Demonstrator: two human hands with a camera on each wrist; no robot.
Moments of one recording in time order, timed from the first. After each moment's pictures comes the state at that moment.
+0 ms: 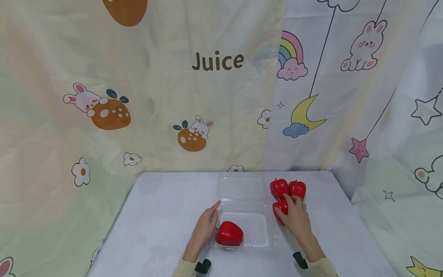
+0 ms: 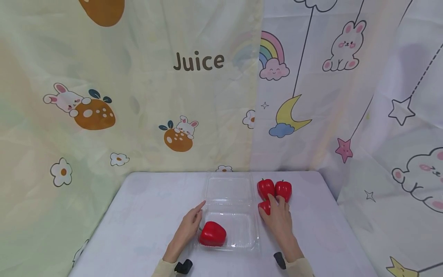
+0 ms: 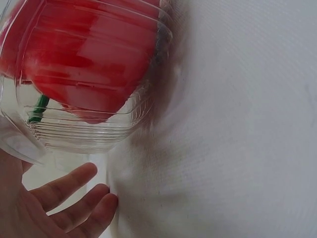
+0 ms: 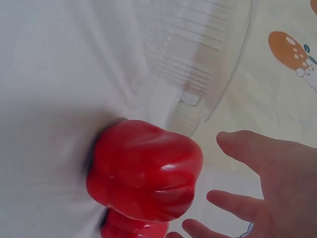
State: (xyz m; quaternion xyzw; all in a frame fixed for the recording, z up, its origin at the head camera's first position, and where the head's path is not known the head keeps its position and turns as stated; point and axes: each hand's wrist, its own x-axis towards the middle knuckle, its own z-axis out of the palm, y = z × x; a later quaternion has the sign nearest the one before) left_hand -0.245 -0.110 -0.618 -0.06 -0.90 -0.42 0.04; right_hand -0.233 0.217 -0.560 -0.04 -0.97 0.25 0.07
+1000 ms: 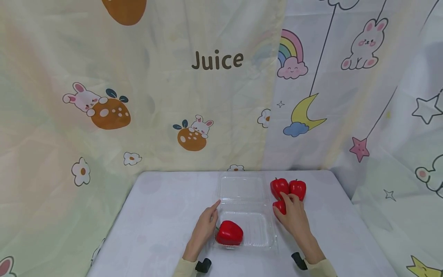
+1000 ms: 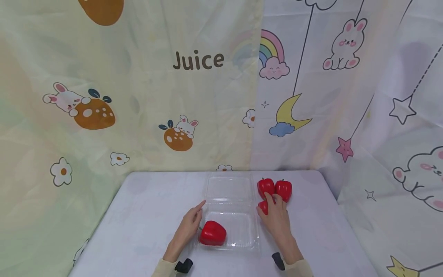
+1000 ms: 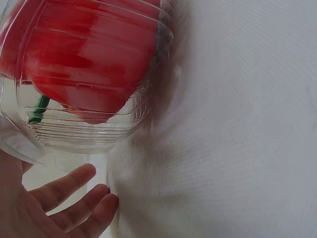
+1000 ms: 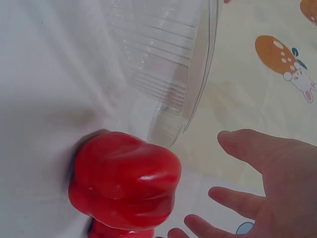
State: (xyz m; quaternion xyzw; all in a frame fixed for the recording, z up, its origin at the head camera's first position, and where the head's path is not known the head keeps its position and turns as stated) left_hand -0.245 -0.111 -0.619 -0.07 -0.90 -0.42 0.04; right_hand -0.231 0.211 -0.556 -0.01 -0.96 0.25 0.12
